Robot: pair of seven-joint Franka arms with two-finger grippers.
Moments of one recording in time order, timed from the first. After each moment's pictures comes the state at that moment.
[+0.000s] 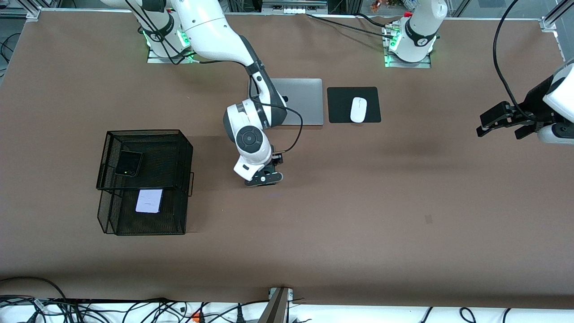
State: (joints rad) left arm 0.02 0.10 -0.04 -1.49 -0.09 1.64 -0.03; right arm 0.98 0.92 -0.43 -1.42 0.50 2.17 0.22
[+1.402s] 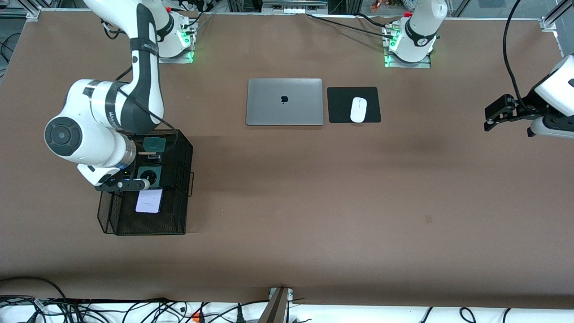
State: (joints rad) left arm 0.02 0.08 -0.07 -1.49 0.02 1.63 0.08; right arm 1.00 0.60 -1.00 -1.68 0.50 1.83 -0.19
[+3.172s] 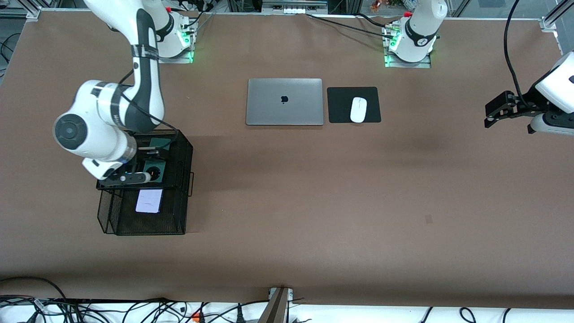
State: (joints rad) left arm 0.02 0.08 -0.07 -1.48 0.02 1.60 0.08; right arm 1.04 0.58 -1.05 -1.78 0.50 1.91 -0.25
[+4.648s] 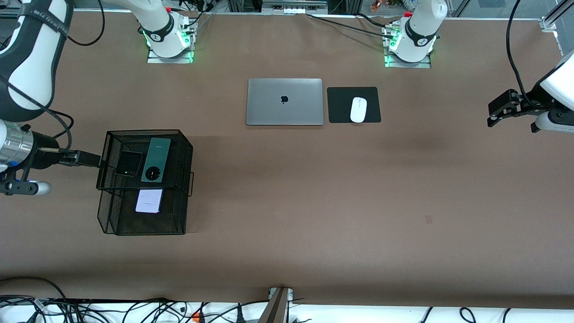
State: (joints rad) left arm 0.02 0.08 -0.07 -1.48 0.02 1.60 0.08; right arm 0.50 0.55 -0.77 -1.21 0.44 1.50 -0.12
